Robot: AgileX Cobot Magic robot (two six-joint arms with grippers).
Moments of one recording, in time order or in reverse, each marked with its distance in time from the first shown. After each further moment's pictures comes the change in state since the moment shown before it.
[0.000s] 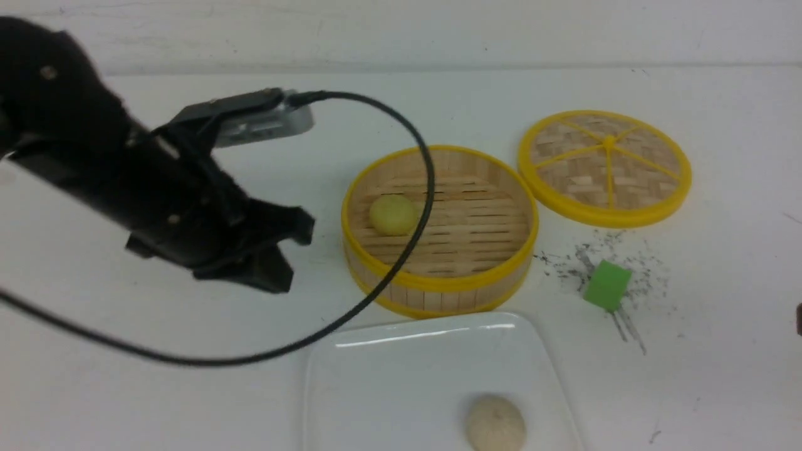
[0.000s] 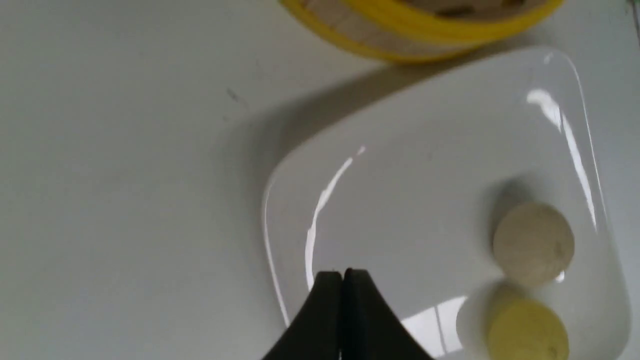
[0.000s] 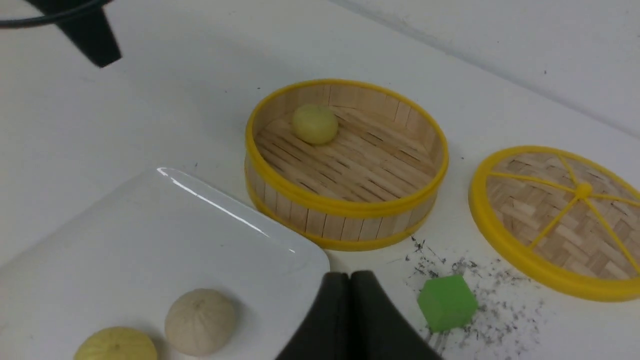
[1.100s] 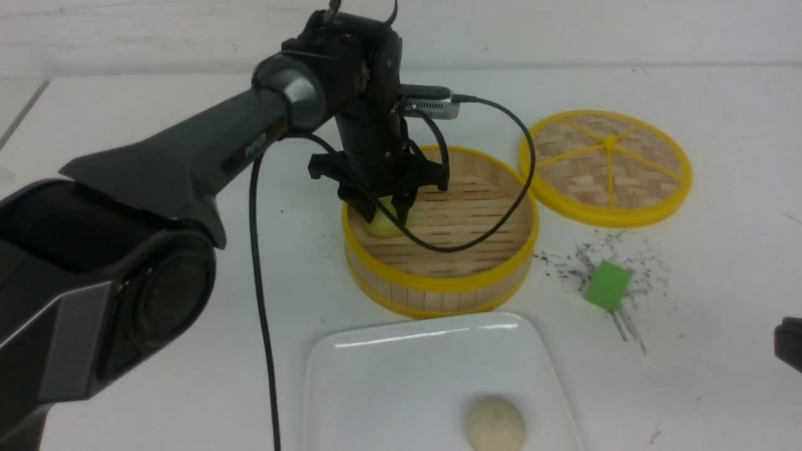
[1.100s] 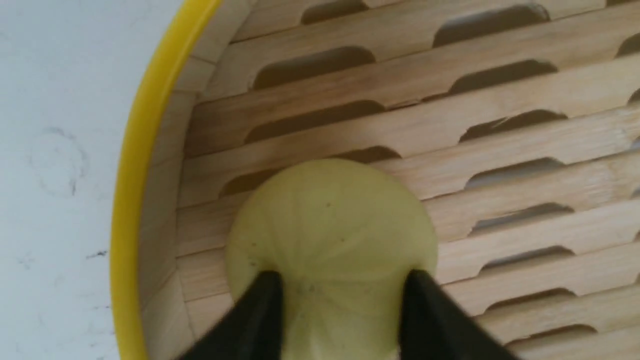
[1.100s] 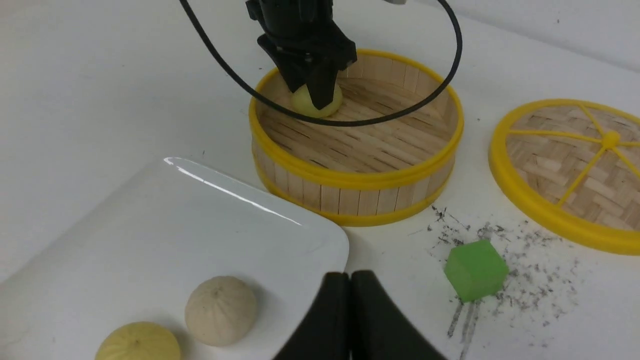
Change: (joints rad) right arm 0.003 0.000 0.069 -0.022 -0.052 0.134; left arm -0.178 0.810 -0.913 0.351 0.189 -0.292
